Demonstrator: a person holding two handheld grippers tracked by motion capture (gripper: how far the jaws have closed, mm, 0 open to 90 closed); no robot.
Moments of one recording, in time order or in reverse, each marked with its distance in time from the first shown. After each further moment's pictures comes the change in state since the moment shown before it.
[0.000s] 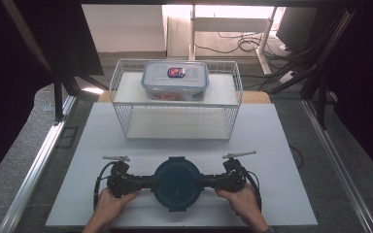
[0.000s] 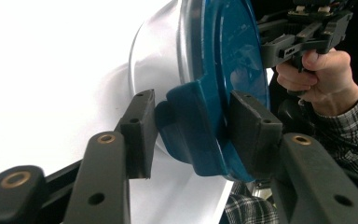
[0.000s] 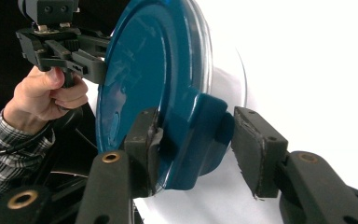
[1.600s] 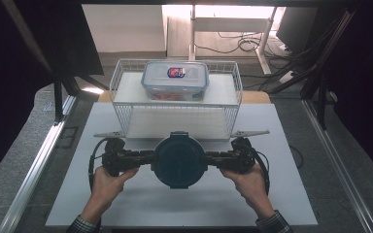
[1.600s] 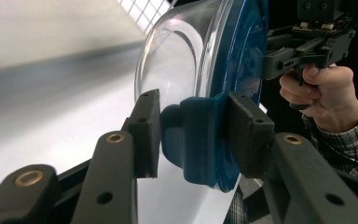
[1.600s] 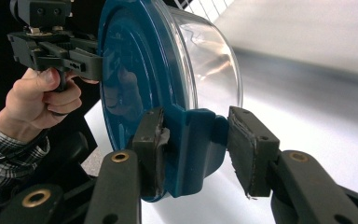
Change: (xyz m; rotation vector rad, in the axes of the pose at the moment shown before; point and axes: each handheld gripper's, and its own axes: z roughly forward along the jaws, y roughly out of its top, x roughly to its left) left arm -0.048 0.074 -0.032 -0.113 0.061 0.144; right arm 0.040 0.059 -0.044 -0.137 -0.049 -0.154
